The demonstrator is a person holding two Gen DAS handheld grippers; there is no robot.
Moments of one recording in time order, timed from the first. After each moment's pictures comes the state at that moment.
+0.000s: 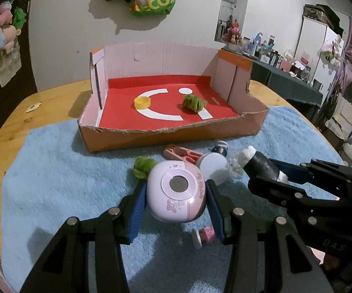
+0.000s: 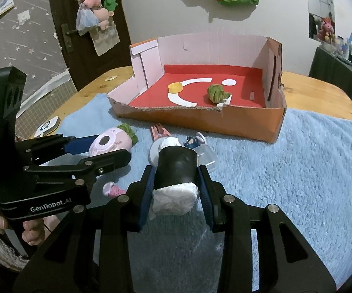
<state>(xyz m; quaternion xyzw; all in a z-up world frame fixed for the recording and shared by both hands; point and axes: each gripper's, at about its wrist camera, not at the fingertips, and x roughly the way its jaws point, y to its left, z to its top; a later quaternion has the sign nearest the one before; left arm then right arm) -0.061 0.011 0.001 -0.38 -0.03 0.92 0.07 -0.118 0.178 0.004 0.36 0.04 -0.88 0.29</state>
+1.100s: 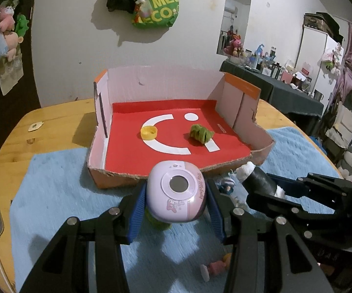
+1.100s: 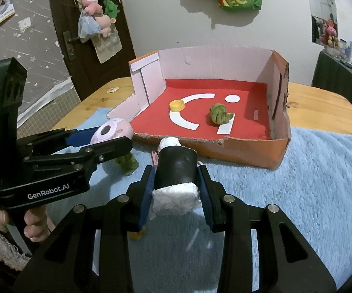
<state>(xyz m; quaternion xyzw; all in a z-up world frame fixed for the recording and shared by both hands) -0.090 -0.001 0.029 -0.34 -0.04 0.94 0.07 -0.140 0.171 0.020 0.35 0.03 -0.89 0.30</state>
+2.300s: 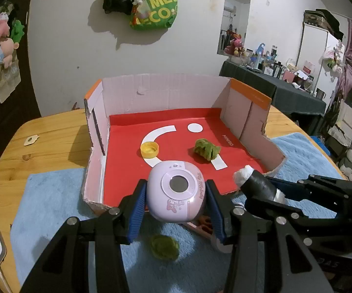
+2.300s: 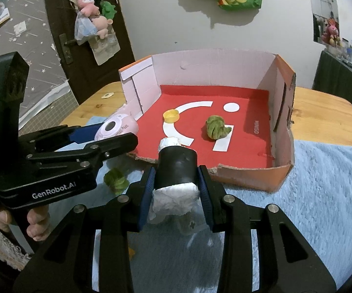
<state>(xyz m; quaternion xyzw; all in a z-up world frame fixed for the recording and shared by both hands) -0.121 0.002 0.037 -0.34 -0.02 0.94 0.06 -0.173 0.165 0.025 0.36 0.02 -0.88 0.30</state>
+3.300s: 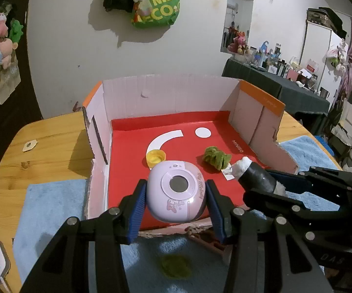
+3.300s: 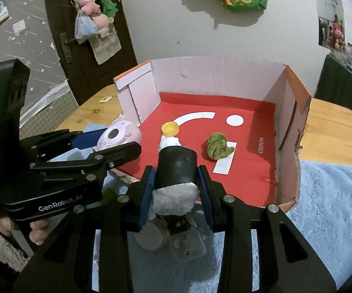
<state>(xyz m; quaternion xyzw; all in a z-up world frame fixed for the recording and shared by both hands) -0.151 -0.008 0.034 -0.35 -0.02 0.93 0.06 -0.202 0.152 0.033 0.36 0.03 -0.88 0.31</state>
